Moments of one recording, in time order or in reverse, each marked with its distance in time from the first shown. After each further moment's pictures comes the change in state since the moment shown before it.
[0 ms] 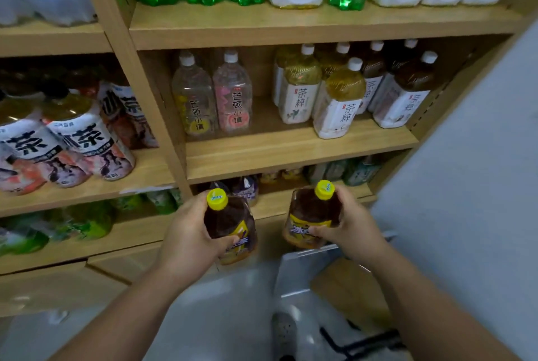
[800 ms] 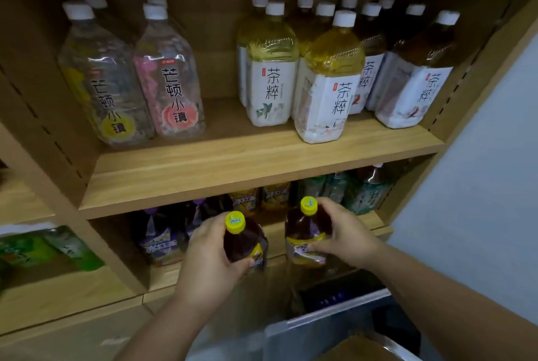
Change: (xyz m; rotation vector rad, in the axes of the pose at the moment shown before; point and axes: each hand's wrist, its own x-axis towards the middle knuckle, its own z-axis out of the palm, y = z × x) left_hand 0.098 -0.062 0.206 0.086 0.070 0.086; right_hand 0.139 0.183 0.025 -0.155 -0.156 -0.031
